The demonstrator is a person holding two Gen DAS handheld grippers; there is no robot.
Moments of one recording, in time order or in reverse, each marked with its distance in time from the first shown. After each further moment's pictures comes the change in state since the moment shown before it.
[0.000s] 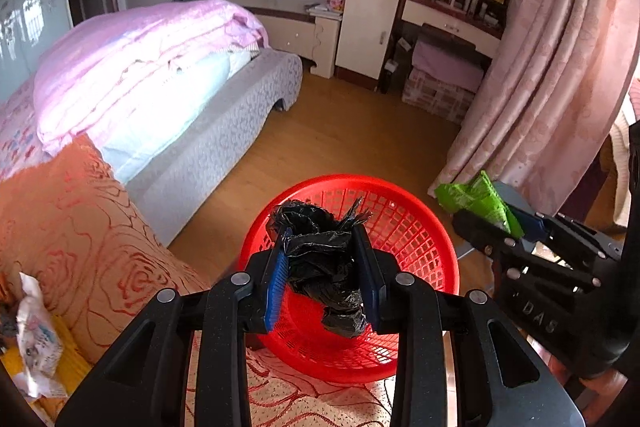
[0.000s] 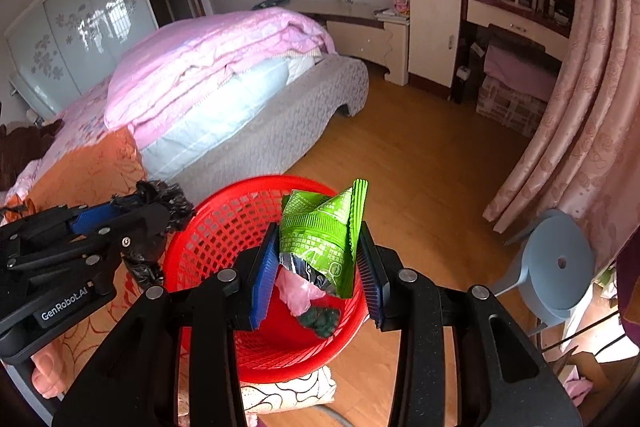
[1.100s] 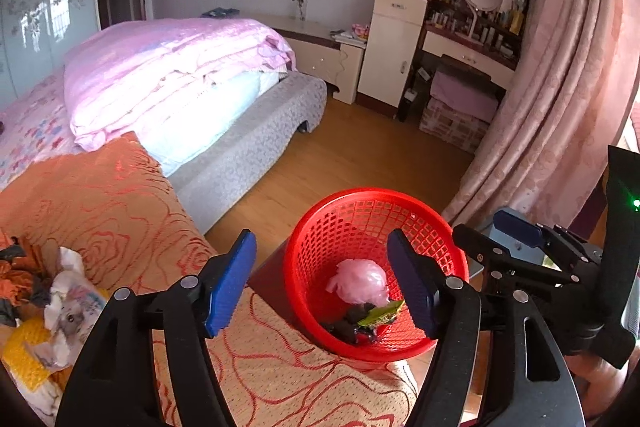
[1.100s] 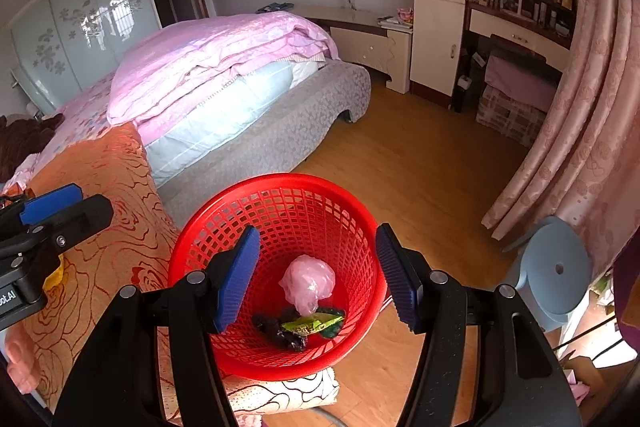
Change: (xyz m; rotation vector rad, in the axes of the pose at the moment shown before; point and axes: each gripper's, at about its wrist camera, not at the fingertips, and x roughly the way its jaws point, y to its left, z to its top) left arm -0.054 0.020 -0.017 -0.059 -0.110 0.059; right arm -0.008 0.009 -0.005 -0.027 -0.037 -0.011
